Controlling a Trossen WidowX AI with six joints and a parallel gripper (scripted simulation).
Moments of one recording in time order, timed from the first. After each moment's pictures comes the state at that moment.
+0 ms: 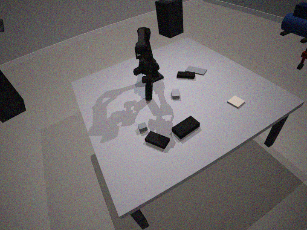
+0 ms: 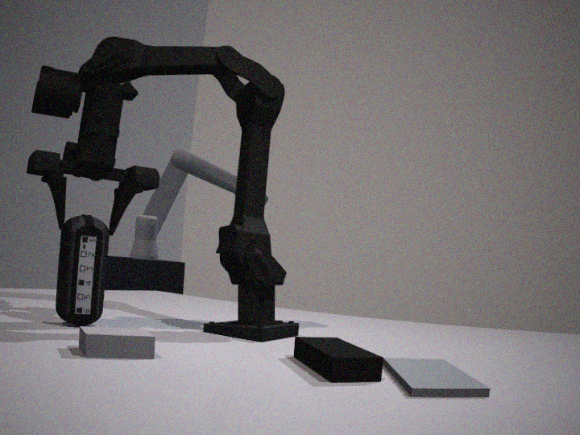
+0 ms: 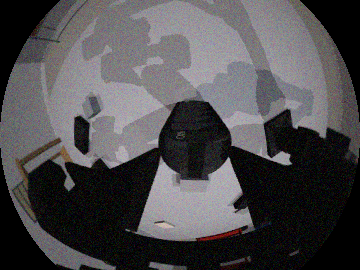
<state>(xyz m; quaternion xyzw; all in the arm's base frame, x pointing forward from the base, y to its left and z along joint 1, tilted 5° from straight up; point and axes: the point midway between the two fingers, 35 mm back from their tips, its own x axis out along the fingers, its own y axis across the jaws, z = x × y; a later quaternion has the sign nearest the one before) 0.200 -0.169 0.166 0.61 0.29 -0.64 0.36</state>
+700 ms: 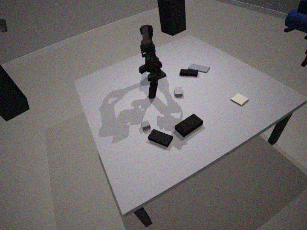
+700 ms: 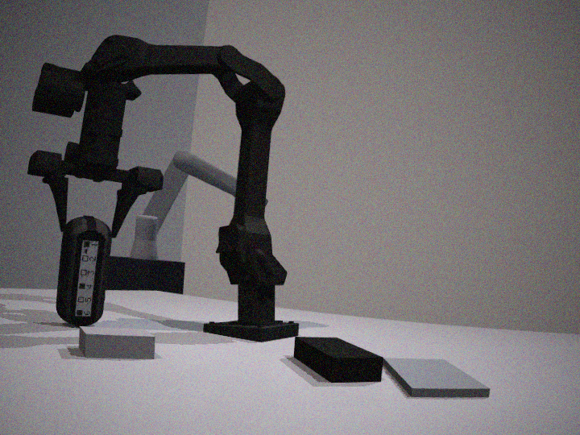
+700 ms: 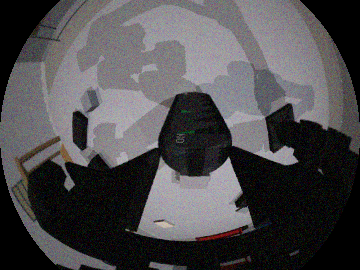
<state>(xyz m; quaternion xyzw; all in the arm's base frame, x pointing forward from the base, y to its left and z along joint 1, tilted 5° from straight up) 0.210 -0.155 0.162 0.61 0.30 -0.64 0.36</state>
